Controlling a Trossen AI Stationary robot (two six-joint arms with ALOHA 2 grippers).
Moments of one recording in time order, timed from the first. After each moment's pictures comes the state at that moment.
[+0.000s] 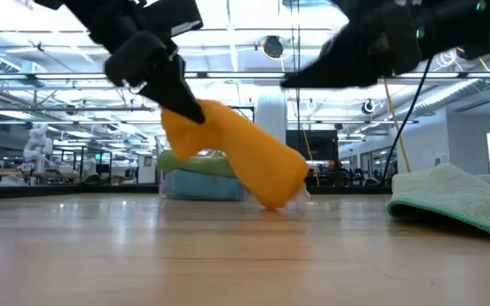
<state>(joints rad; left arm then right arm) -0.27 1.56 0.93 -0.24 -0.47 -0.05 0.34 1.53 0.59 0.59 0.40 -0.12</state>
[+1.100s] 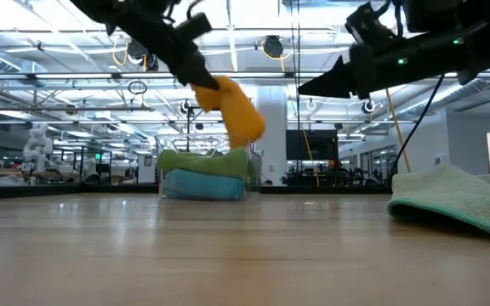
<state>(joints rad) 0.26 1.38 0.94 0.01 -0.36 0.49 0.11 1.36 0.36 0.85 0.47 -0.19</state>
